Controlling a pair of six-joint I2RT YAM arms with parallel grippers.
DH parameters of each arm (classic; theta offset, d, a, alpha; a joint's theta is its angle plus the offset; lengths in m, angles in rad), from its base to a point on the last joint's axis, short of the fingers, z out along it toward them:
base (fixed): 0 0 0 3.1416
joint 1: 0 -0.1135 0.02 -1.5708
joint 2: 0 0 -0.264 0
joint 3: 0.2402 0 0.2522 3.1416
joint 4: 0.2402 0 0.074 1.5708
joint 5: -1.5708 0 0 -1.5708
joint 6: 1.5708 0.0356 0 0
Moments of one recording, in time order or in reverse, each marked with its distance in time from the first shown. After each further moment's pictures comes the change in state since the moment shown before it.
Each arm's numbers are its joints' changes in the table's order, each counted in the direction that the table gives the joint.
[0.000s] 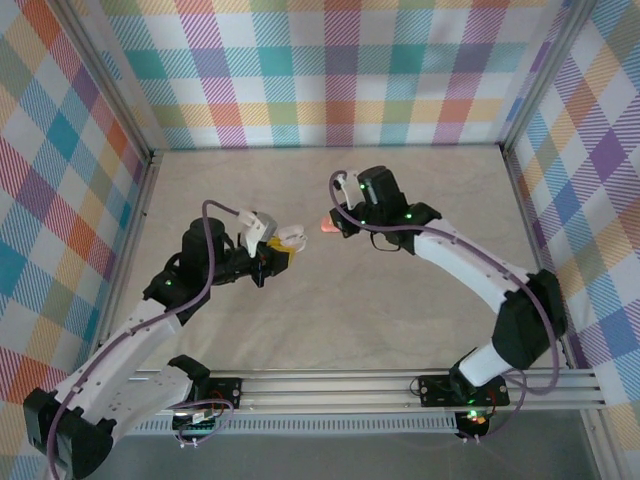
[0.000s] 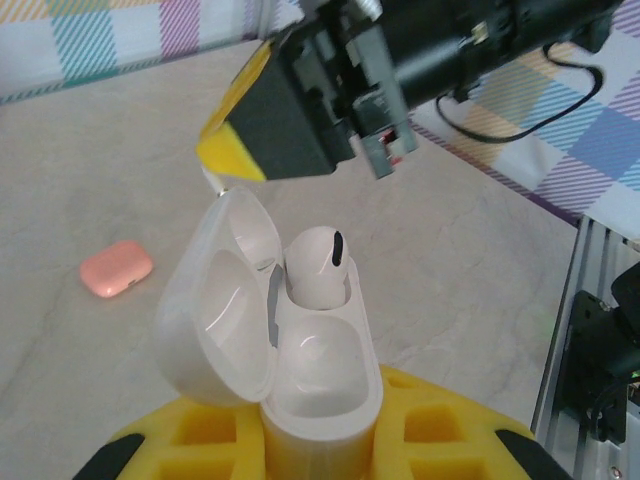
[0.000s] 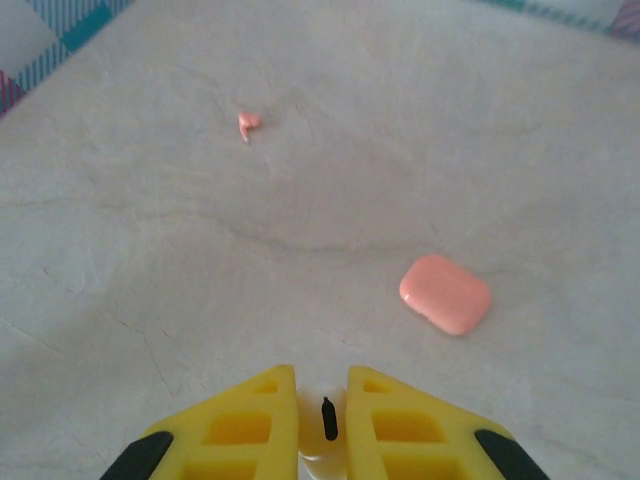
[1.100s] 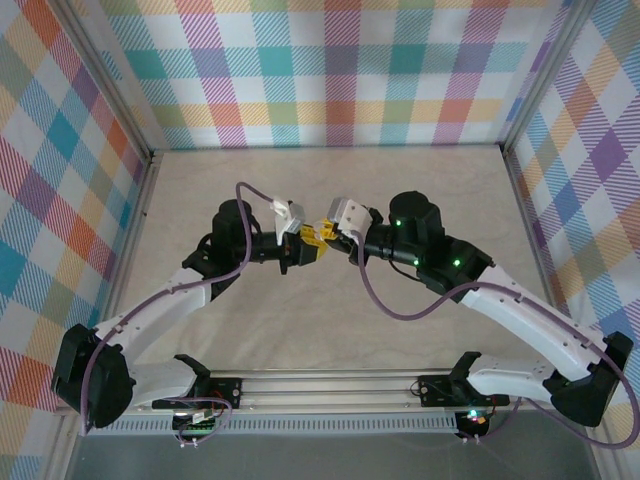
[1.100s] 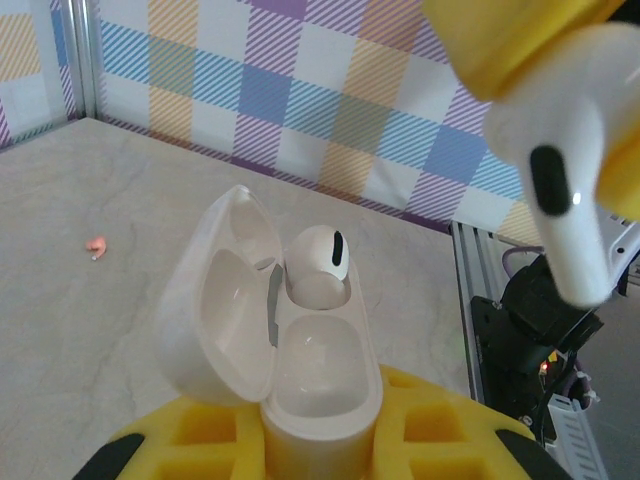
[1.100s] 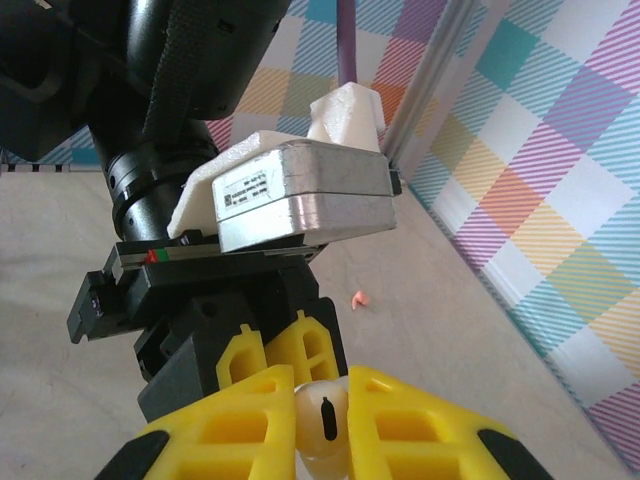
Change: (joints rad) left arm 0.051 -0.292 0.042 -0.393 -0.304 0.022; right arm -0.203 0.374 -0.109 -0.092 0.098 -0.490
